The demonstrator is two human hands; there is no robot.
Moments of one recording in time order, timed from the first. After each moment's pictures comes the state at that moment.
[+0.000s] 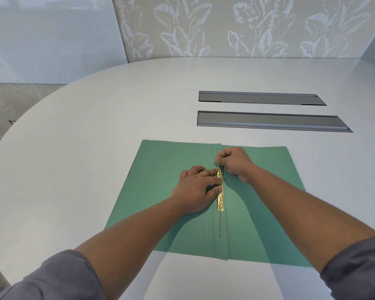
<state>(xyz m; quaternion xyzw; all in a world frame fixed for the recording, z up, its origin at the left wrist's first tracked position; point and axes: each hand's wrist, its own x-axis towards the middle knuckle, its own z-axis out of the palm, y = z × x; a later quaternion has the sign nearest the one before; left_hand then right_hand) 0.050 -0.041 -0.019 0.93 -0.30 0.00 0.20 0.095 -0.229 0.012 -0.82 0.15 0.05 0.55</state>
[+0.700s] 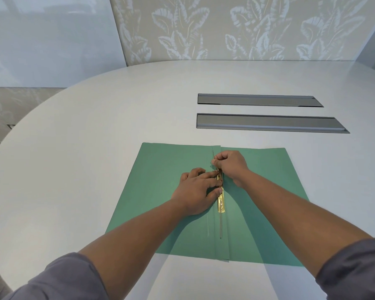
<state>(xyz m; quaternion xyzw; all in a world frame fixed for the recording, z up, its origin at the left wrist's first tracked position) 0.050 -0.041 -0.020 0.93 -0.31 0.00 0.19 0.094 -0.214 0.003 -0.84 0.15 -0.02 0.52</state>
